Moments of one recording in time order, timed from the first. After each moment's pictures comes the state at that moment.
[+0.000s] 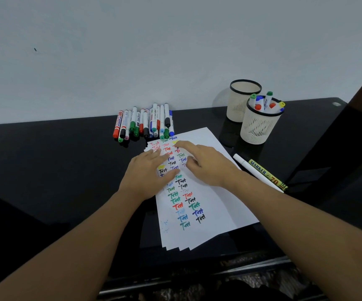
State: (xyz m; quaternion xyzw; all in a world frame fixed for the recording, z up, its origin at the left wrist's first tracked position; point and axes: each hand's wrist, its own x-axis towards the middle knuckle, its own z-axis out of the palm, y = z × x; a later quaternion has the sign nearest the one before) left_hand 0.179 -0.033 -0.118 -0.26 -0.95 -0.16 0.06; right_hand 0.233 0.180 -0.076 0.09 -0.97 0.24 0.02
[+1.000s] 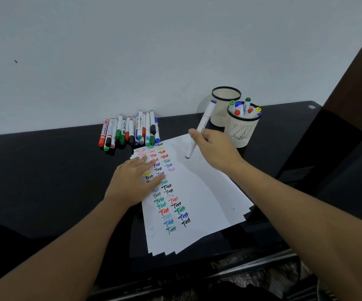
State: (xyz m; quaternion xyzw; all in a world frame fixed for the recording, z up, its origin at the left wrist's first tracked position) left_hand 0.180 -0.032 -0.114 -0.25 -0.95 -0.17 0.05; right_hand 0.242 0.216 -0.032 -0.08 -0.91 0.39 0.14
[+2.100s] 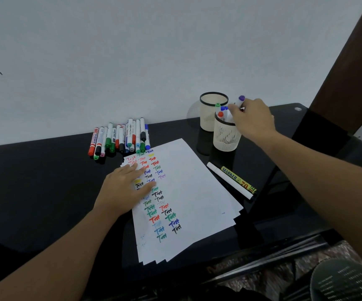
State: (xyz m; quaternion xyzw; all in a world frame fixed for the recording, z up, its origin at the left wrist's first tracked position) left_hand 0.184 -0.032 -0.106 -0.25 -0.95 -0.17 0.04; right_hand 0.230 0.329 0.017 -0.26 -0.91 0.21 0.24
